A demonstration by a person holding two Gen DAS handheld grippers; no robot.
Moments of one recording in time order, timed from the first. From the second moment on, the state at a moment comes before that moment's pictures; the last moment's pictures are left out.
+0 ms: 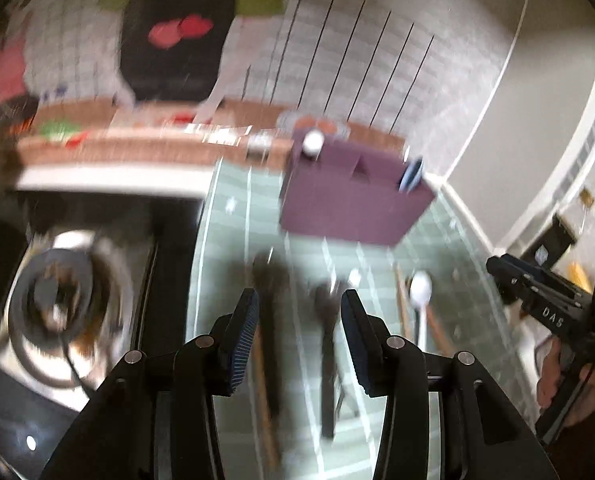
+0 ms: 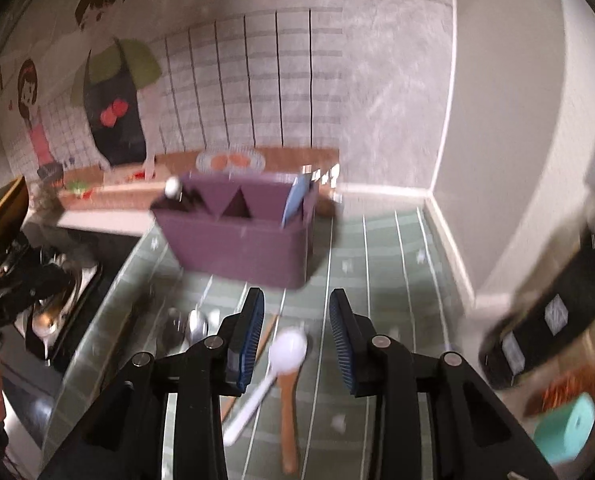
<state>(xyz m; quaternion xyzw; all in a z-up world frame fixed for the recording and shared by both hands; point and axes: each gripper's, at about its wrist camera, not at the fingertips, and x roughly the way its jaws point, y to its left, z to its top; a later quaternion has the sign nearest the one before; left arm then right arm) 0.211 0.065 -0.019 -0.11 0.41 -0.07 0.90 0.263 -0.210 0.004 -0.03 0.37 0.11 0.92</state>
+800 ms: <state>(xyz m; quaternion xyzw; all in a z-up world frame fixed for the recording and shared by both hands) 0.094 0.074 -0.080 -0.11 0.44 -0.02 0.89 0.163 -0.153 -0.093 0.02 0.46 0.13 0.88</state>
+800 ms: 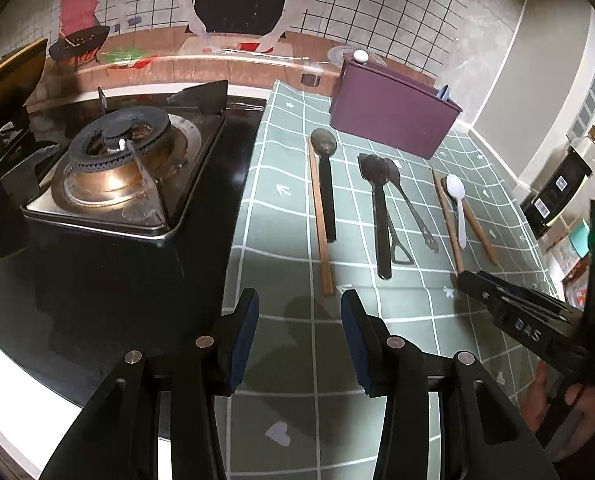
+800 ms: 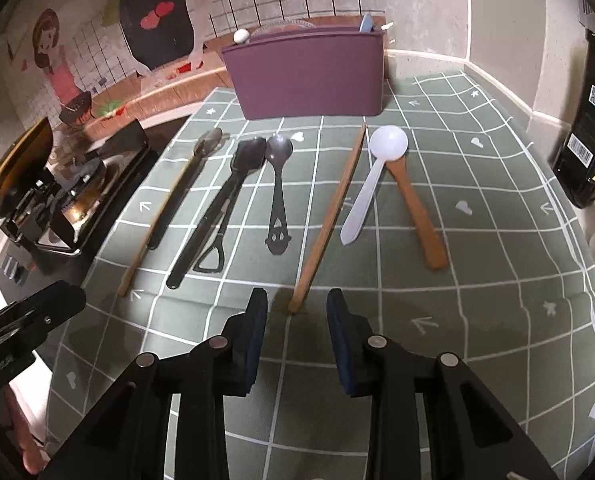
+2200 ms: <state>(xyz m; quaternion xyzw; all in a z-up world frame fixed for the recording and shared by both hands) 0.139 0.039 -0.103 -0.07 0.47 -0.01 0.88 0.162 -0.200 -0.074 0.04 0.46 0.13 0.88</state>
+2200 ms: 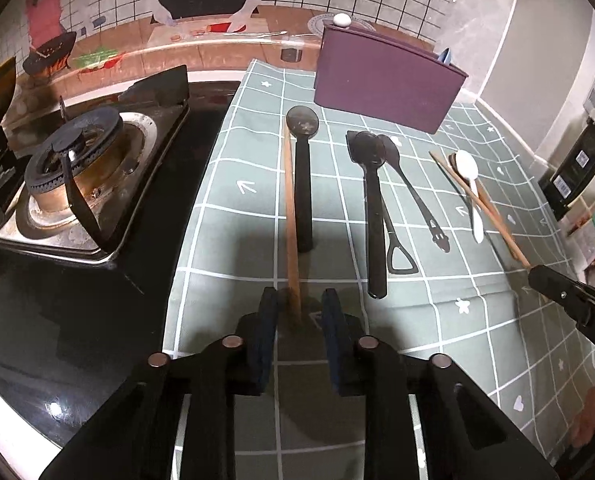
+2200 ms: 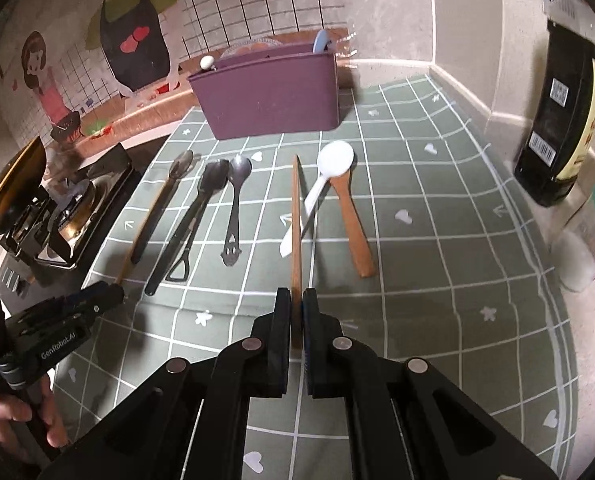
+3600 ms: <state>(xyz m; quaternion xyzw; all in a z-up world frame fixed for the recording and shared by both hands) 0.148 0.055 0.084 -0.04 0.30 -0.08 0.95 0.180 -0.223 0.080 -0.01 0.32 0.15 0.93</state>
